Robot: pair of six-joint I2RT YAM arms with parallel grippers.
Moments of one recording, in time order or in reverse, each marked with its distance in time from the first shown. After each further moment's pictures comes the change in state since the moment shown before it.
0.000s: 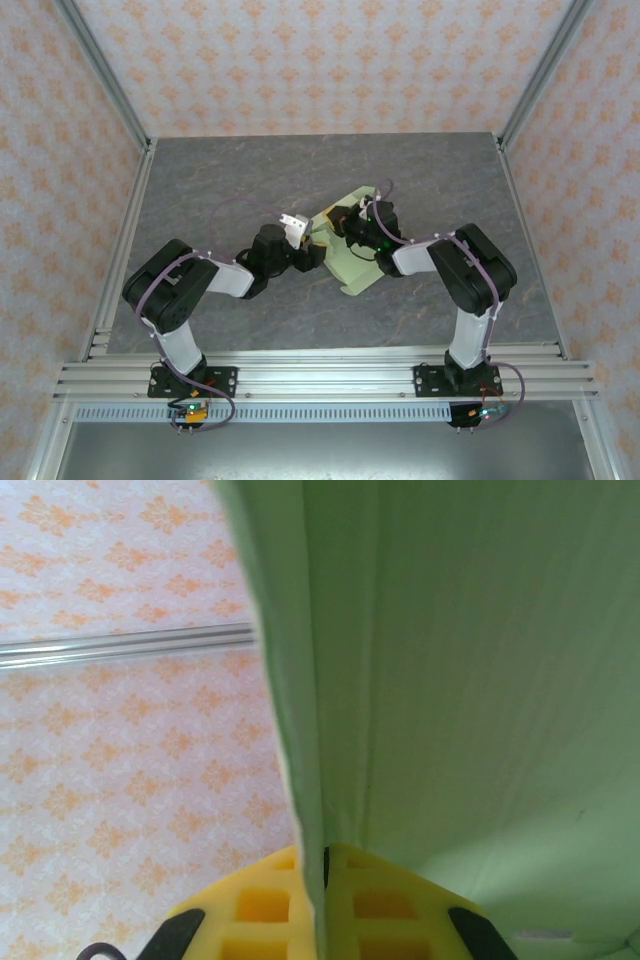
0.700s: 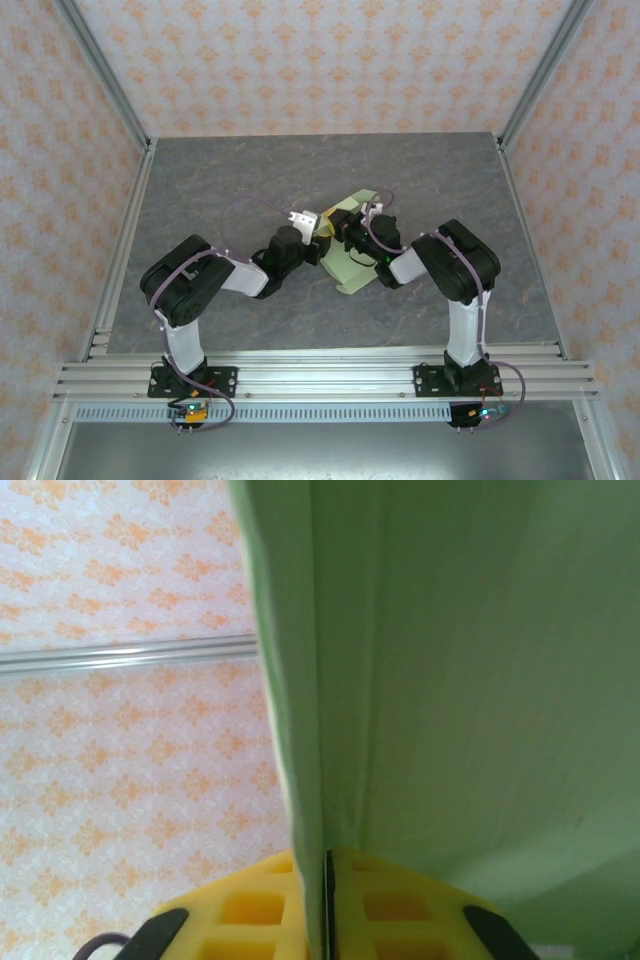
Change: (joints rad) left arm -0.116 0.091 0.081 0.060 -0.357 0.008; right arm 0.009 0.109 -0.087 0.341 0.046 0.068
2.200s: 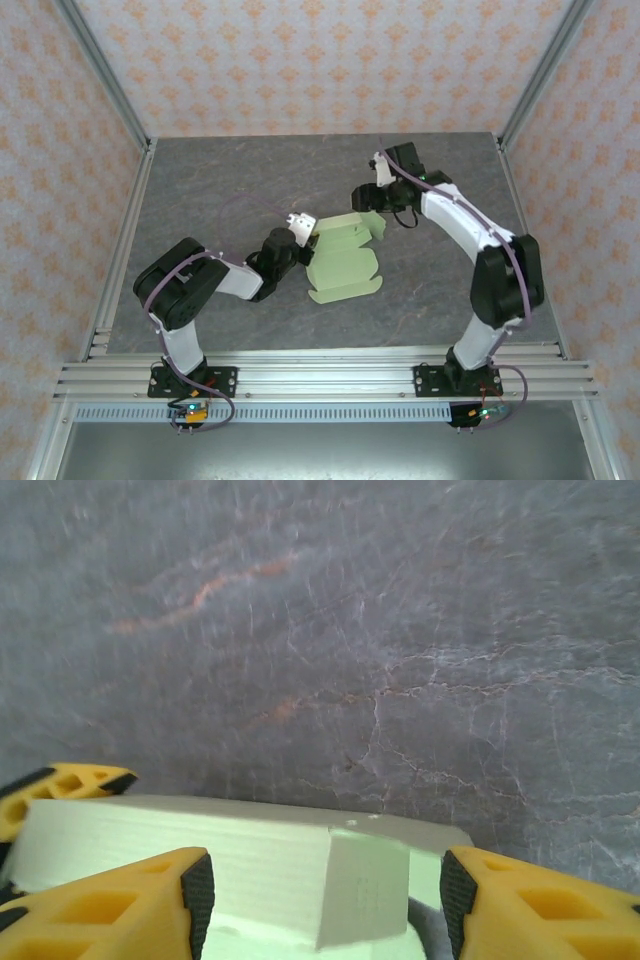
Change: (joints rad) left arm 0.045 -0.040 -0.055 0.039 0.010 0.208; right arm -0.188 -0.216 0.738 -1.838 -0.010 -1.376
